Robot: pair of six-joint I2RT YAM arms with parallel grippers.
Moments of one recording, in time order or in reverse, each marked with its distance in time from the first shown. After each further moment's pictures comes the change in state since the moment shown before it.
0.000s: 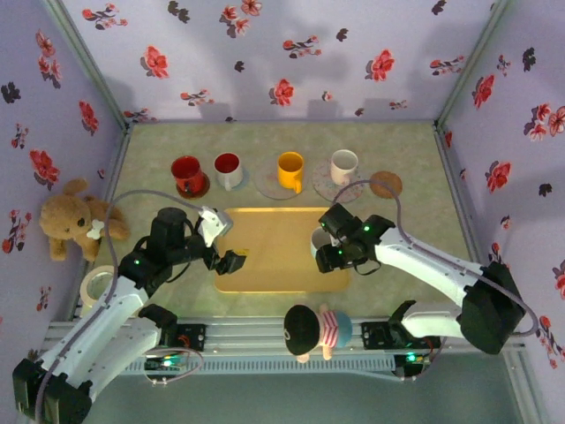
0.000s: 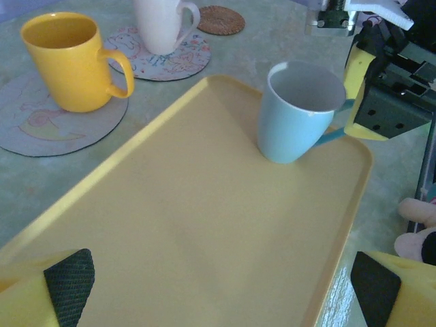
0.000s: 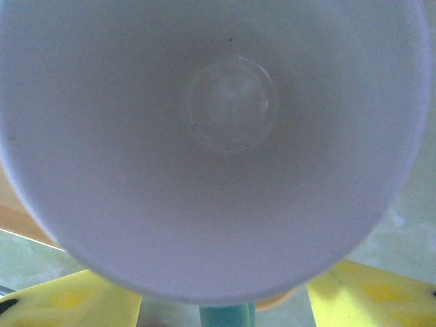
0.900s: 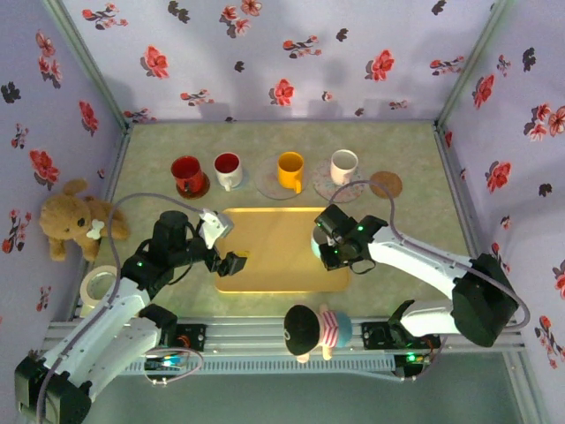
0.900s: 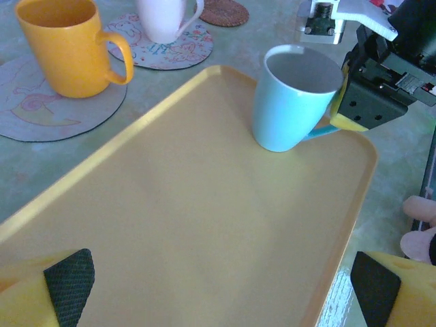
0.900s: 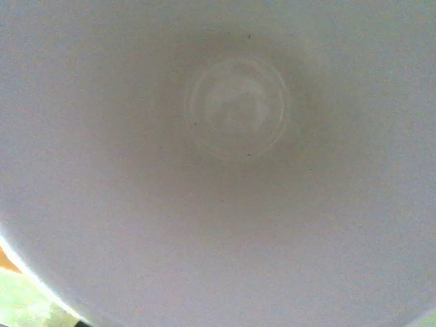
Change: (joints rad) left arm -0.002 -0.002 -0.044 0.046 -0.003 -0.026; right arm 0.002 0.044 -0.012 0.067 0.026 0.007
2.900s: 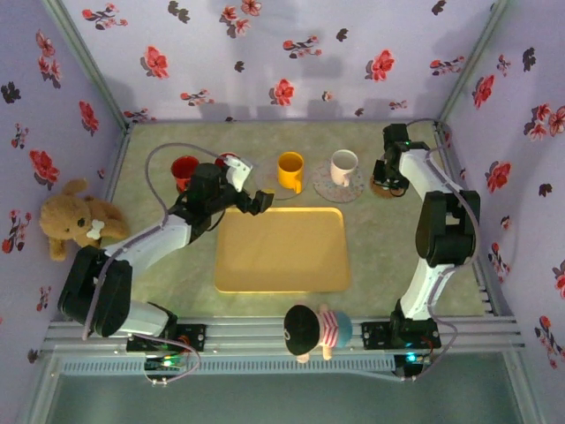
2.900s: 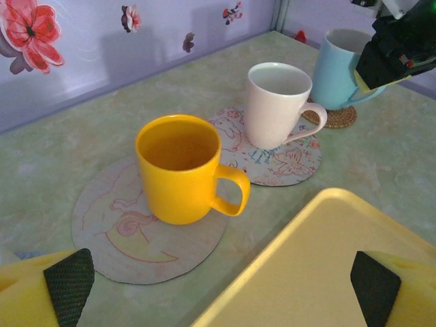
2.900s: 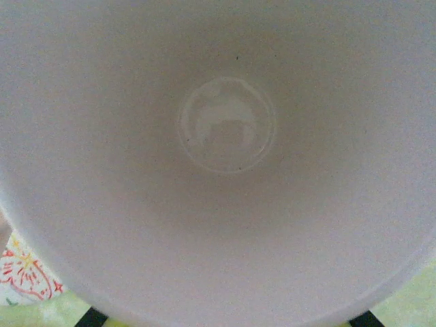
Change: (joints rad) left arm -0.006 0.679 0.295 0.577 -0.183 -0.118; right arm -0.730 0.576 0.633 0.013 0.113 -0.148
